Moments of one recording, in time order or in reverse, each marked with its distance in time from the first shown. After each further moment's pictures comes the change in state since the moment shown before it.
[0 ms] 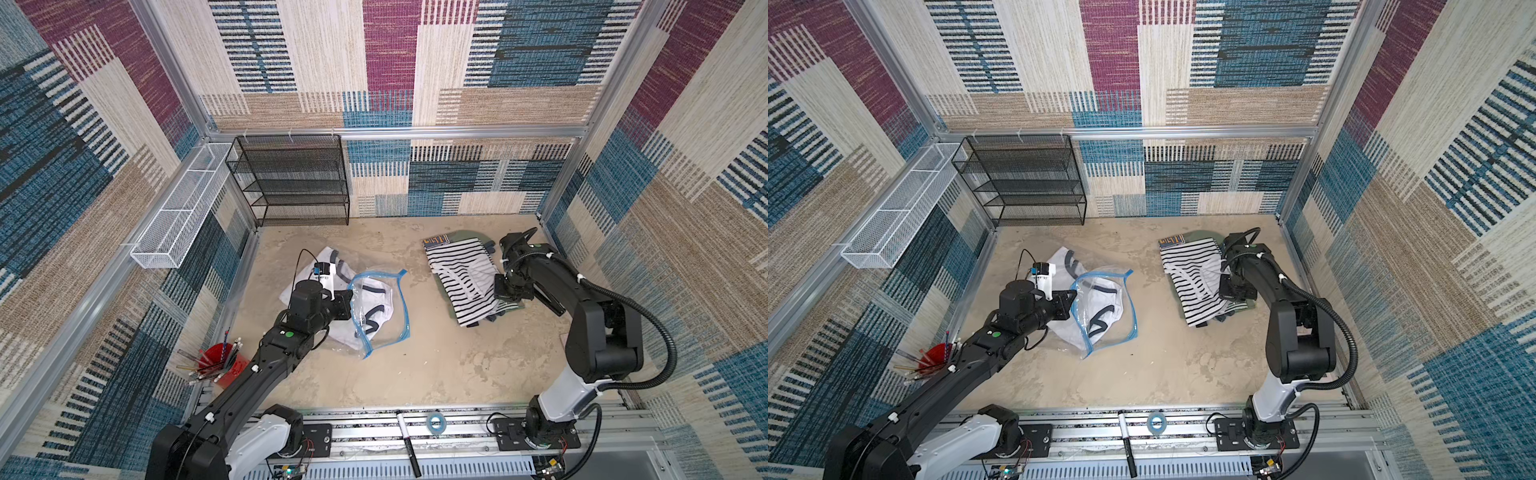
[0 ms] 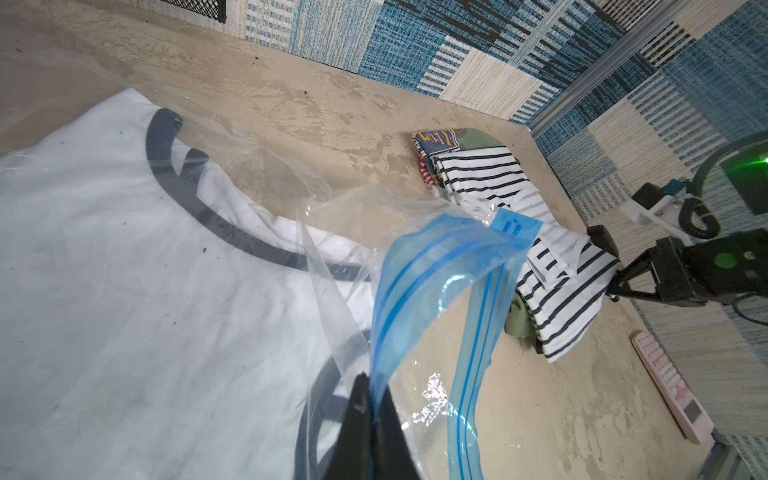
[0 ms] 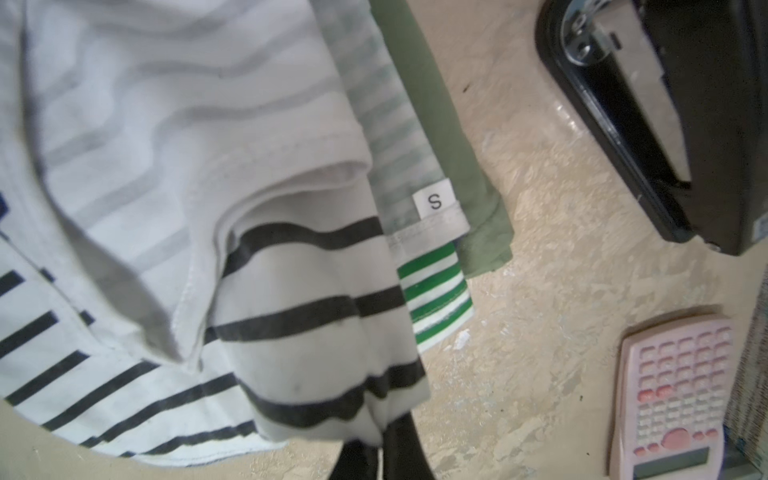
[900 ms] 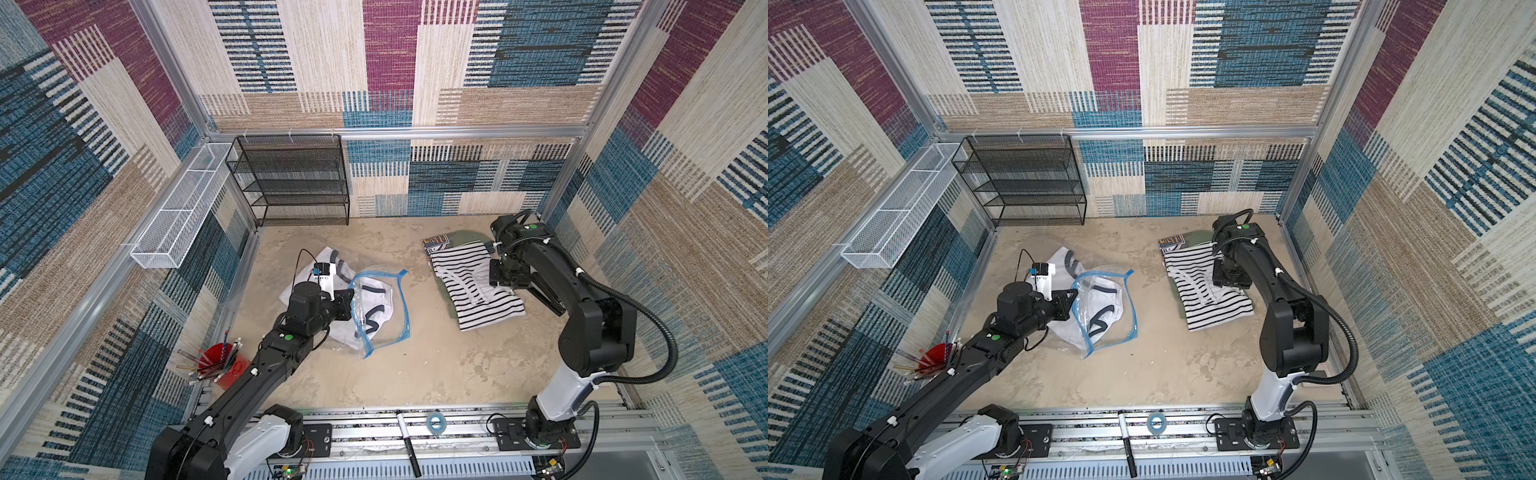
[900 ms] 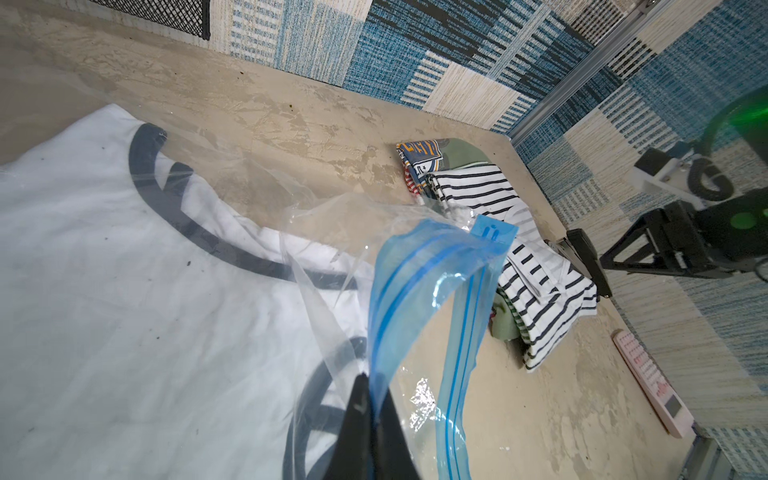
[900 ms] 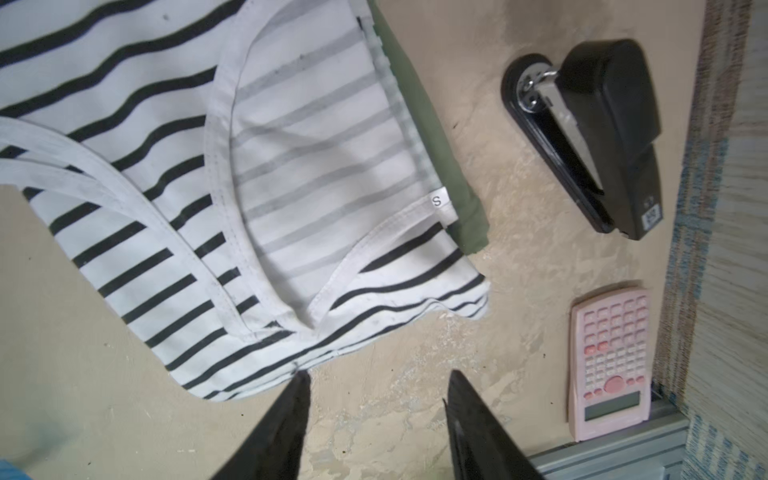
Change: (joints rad) left arm 0.000 -0.022 -0.011 0.023 0.021 -0.004; right arm 0.068 0.074 0.155 -0.087 0.014 0.039
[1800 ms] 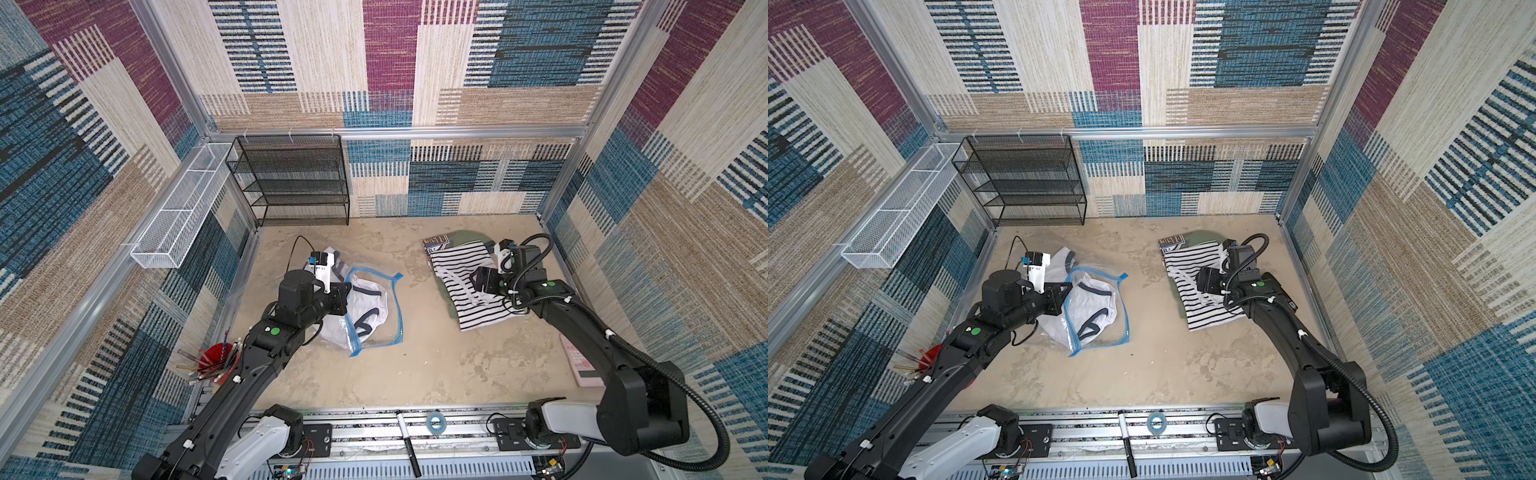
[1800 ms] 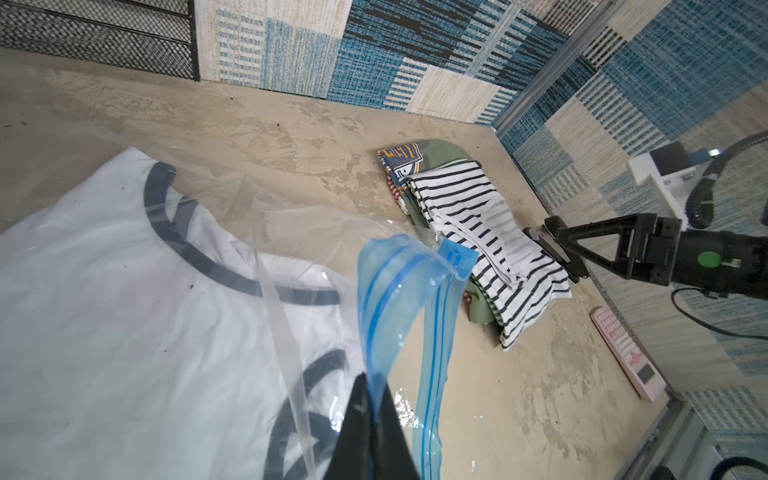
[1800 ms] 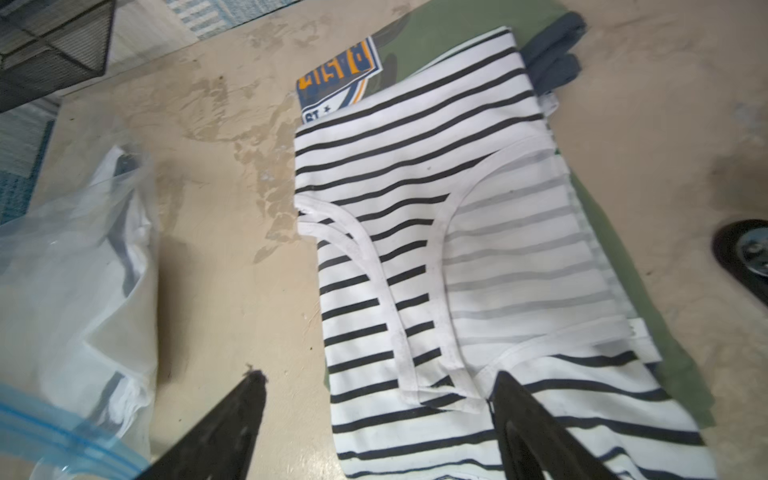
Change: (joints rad) left arm 0.000 -0.029 0.219 -0.275 0.057 0.079; right arm -0.003 -0.508 -0.634 0.819 -0.397 0.002
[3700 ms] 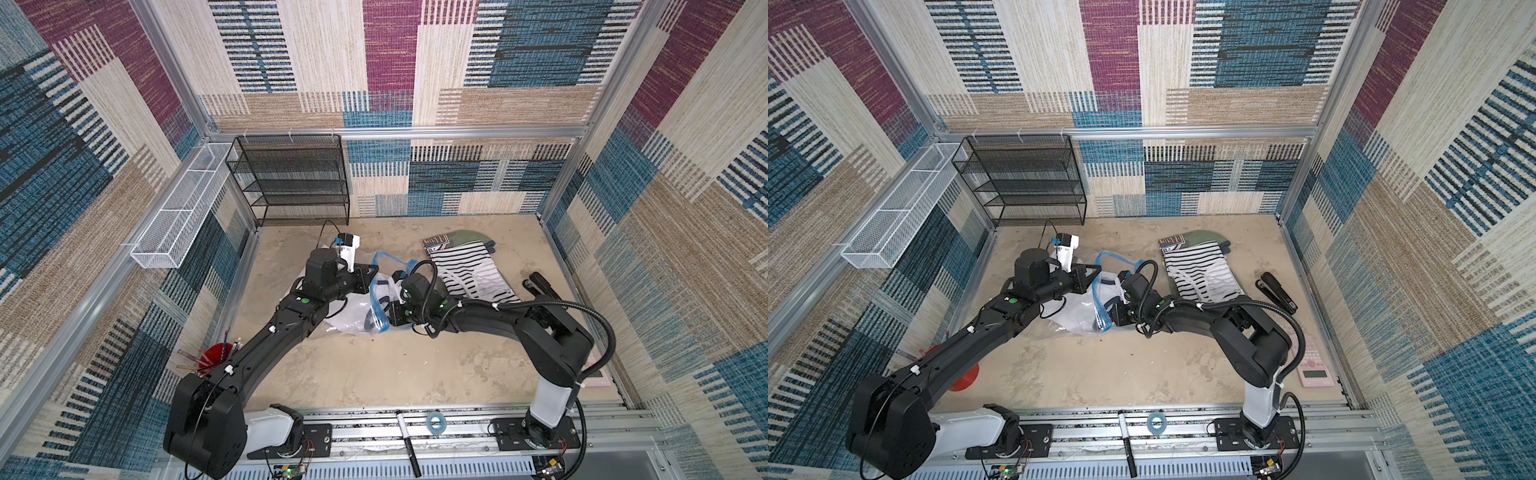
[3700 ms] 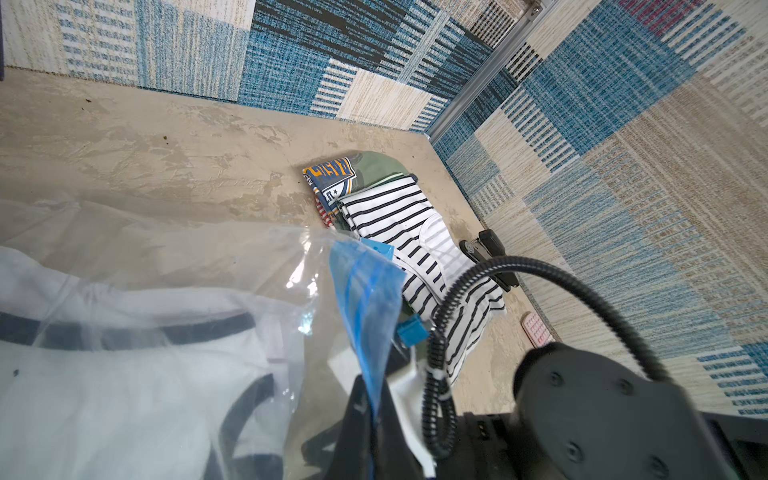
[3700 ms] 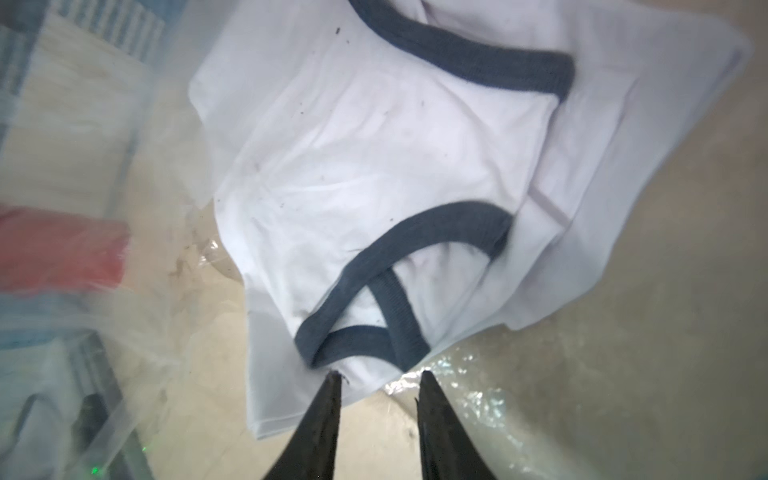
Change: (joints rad) left arm -0.053 0.292 0.079 0.306 0.130 -0.098; right arm 0.651 0.597 0.243 0.313 0.056 0.195
